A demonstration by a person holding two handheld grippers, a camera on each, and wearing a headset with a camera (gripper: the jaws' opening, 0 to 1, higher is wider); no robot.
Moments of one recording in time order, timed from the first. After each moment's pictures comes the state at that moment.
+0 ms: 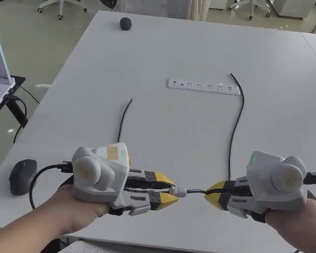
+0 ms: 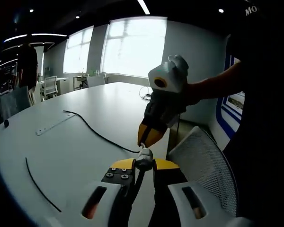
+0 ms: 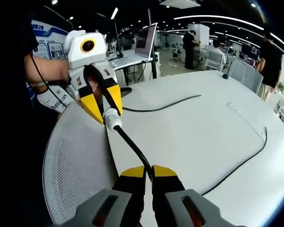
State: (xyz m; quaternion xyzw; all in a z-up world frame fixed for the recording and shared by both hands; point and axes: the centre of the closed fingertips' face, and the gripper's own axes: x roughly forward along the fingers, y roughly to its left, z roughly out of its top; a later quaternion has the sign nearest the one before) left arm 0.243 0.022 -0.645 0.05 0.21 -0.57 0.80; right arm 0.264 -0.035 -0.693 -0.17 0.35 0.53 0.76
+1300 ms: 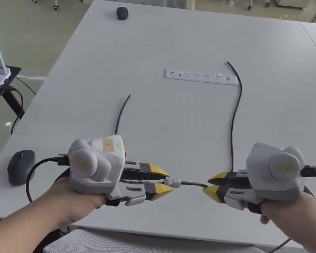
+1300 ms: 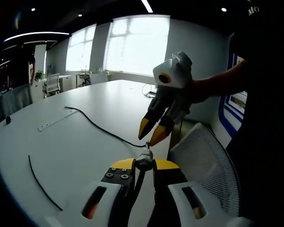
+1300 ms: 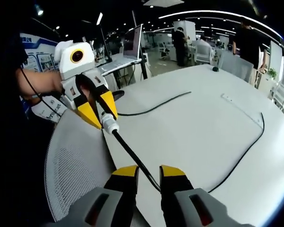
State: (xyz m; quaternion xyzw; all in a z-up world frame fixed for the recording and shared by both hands) left arm 0.243 0.027 -0.654 0.05 0.22 -0.56 0.80; right arm 0.262 -0.032 -0.690 -0.14 0.36 0.50 0.78
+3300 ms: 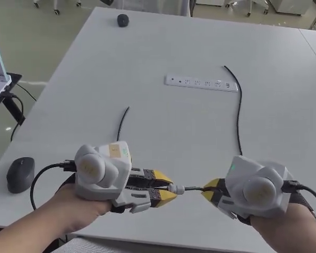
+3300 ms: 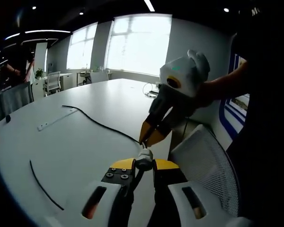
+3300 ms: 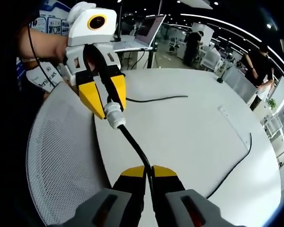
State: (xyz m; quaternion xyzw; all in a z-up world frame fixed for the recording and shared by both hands) left arm 0.247 0.020 -0.652 0.05 0.23 -0.55 0.80; right arm 0.270 -0.036 -0.700 -0.26 0.34 0.47 0.77
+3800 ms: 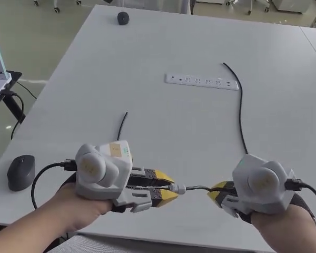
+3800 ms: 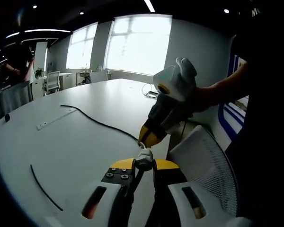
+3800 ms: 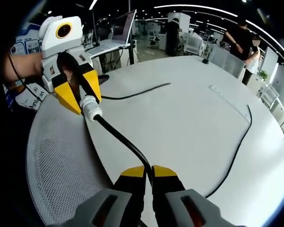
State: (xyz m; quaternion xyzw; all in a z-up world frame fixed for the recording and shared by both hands) left arm 0.243 0.018 -0.653 0.05 0.23 -0.55 0.80; right arm 0.273 -0.053 -0.720 -0.20 0.39 0.42 0.79
